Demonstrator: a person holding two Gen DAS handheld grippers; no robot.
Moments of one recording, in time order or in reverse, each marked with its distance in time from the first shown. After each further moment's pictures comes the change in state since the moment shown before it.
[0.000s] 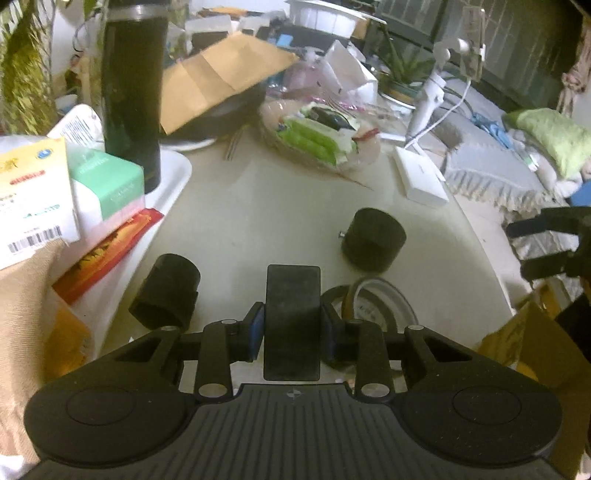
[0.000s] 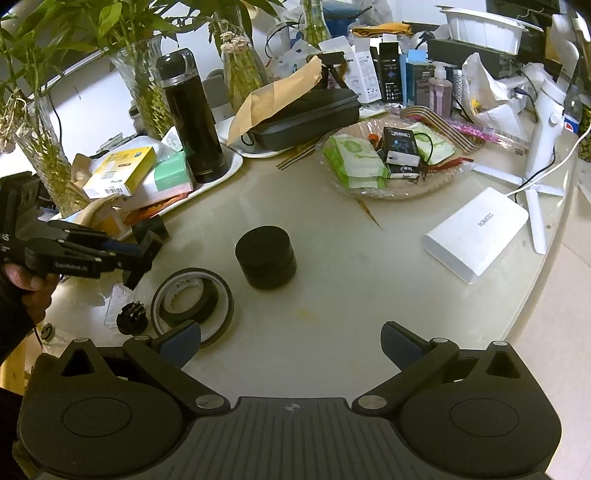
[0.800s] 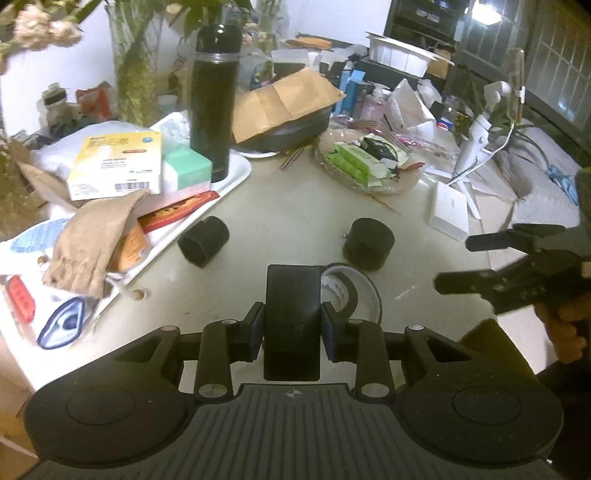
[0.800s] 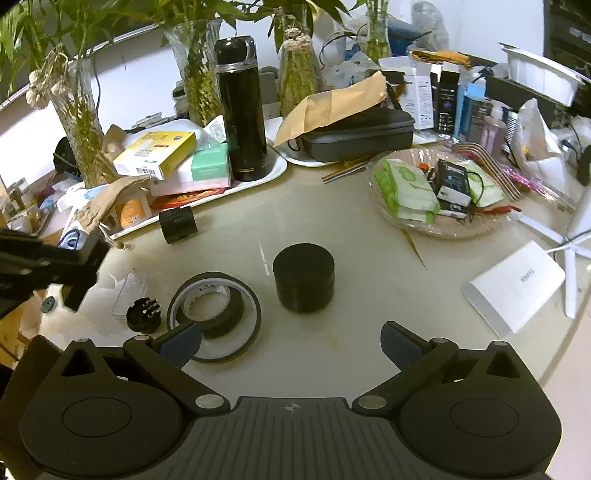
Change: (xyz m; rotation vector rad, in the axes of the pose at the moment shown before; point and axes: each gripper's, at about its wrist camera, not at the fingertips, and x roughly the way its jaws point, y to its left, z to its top) left arm -0.069 -0.087 -0.030 -0.212 -0.085 0.289; right arm 0.026 0.031 0.013 -0.181 -0.023 0.048
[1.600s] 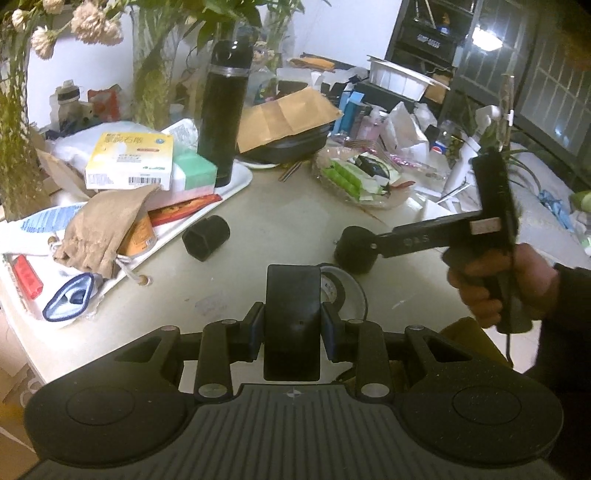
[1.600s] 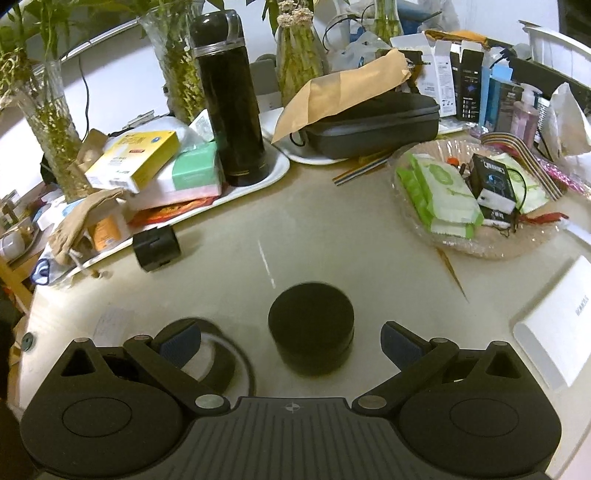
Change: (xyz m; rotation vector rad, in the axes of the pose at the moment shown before) left arm -0.026 0.003 -0.022 -0.044 -0.069 -0.037; right arm 0.077 -0.009 0.037 0.037 0.023 0.042
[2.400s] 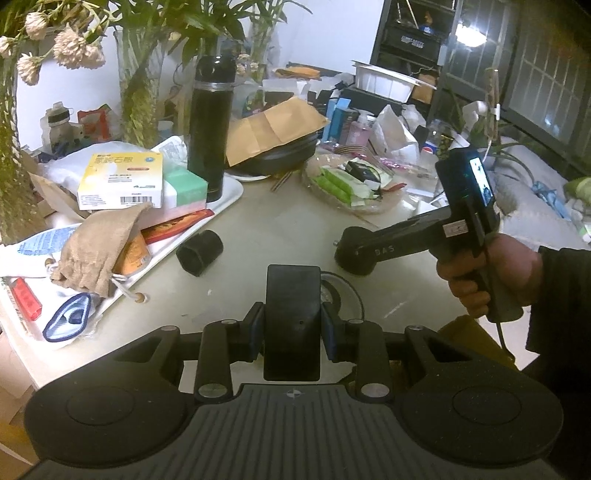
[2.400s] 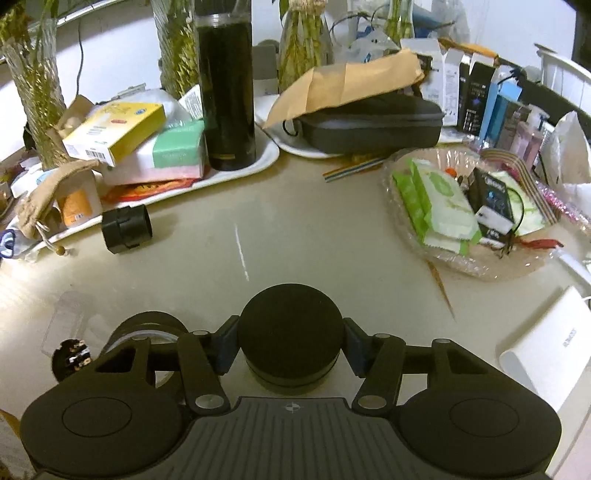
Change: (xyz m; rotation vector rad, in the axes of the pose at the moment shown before) left arm -0.001 -0.007 0.001 0.056 -0.029 -0.006; right arm 0.019 0.007 0.004 -0.103 0.029 -0.088
